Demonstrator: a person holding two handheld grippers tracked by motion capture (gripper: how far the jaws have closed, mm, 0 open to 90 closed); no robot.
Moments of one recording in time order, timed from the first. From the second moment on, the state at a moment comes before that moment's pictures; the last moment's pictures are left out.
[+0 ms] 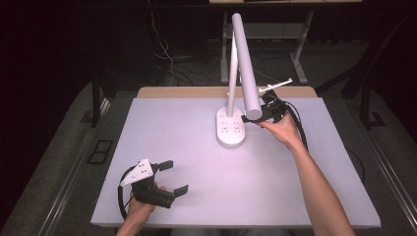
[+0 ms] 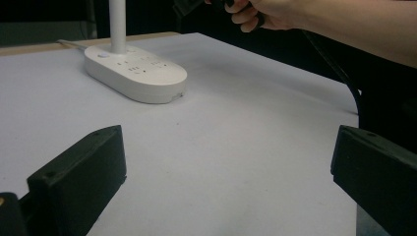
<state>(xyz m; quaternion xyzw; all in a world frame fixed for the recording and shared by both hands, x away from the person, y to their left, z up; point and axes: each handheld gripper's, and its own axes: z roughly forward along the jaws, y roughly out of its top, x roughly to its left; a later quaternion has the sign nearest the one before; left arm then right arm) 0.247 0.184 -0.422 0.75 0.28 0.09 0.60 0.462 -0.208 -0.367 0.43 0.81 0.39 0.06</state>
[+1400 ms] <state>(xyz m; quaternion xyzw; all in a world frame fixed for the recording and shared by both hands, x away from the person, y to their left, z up) 0.246 0.186 -0.422 0.74 0.27 0.09 0.60 0.517 -0.189 -0.401 0.46 0.79 0.41 0.04</state>
